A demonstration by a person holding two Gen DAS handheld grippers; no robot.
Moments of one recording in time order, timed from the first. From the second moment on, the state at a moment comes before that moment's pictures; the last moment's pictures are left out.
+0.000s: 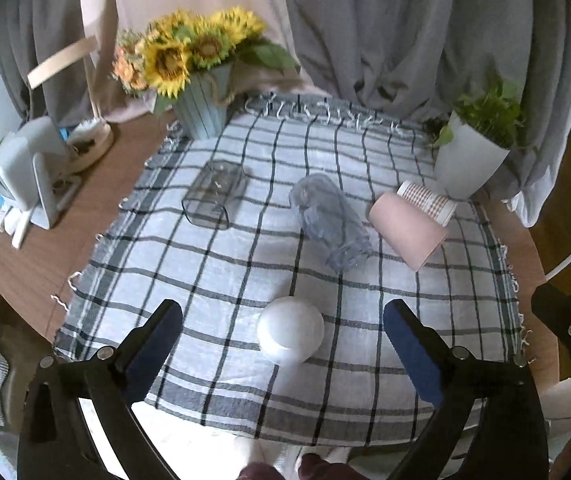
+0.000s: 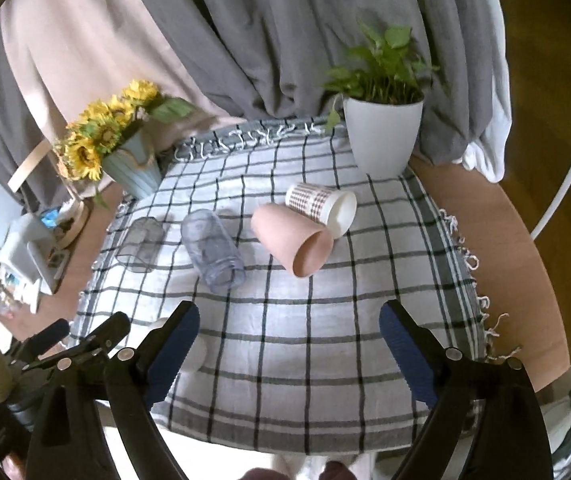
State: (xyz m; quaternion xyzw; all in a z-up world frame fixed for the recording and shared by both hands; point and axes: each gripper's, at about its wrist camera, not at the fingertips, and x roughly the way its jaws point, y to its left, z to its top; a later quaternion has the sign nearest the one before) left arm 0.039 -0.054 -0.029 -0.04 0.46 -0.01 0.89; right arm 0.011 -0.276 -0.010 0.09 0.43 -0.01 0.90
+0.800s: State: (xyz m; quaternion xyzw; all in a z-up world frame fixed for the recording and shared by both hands) left arm -0.030 -0.011 0.009 0.03 0.39 -0.04 0.92; right arm -0.070 -0.219 0.025 0.08 0.36 -0.06 0.93
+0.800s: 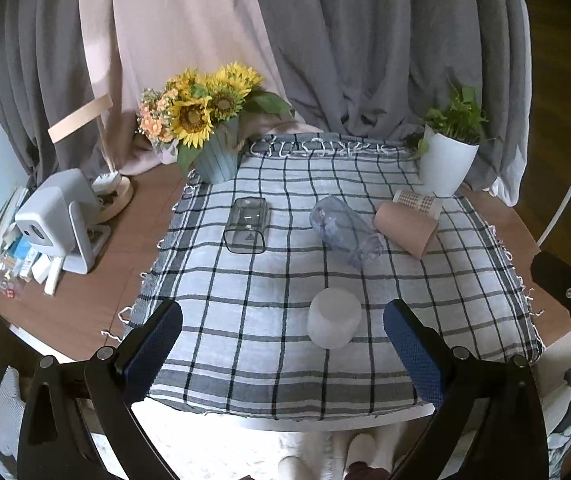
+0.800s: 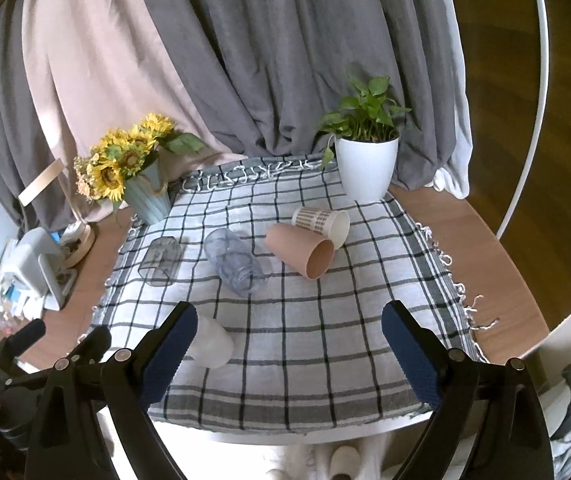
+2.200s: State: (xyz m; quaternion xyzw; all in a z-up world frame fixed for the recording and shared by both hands) left arm -0.047 0.000 0.014 0.03 0.39 -0.06 0.92; right arm -0.090 -0.204 0.022 0.08 0.37 -0.07 0.92
